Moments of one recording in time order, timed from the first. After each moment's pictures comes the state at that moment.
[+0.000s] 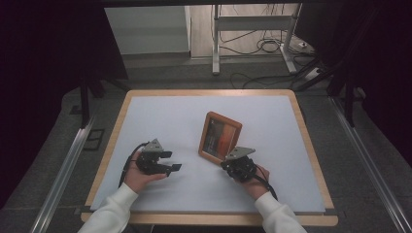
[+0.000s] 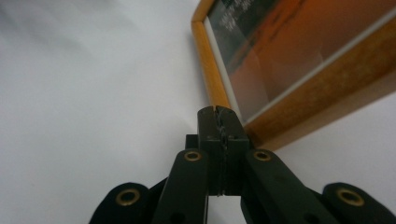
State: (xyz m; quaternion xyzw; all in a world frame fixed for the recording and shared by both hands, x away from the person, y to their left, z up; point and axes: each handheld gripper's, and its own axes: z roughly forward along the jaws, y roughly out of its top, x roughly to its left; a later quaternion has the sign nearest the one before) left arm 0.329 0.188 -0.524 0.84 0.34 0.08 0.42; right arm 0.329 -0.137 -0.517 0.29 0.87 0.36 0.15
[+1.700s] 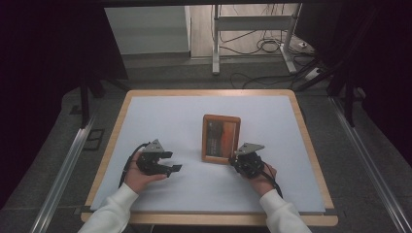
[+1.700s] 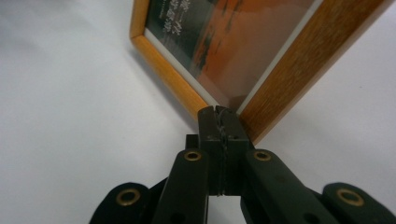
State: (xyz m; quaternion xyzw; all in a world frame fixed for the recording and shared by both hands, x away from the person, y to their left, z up) left arm 0.329 0.187 -0.525 0.84 0.34 0.08 0.42; right arm 0.343 -0.160 -0.518 0.32 0.86 0.36 0.16
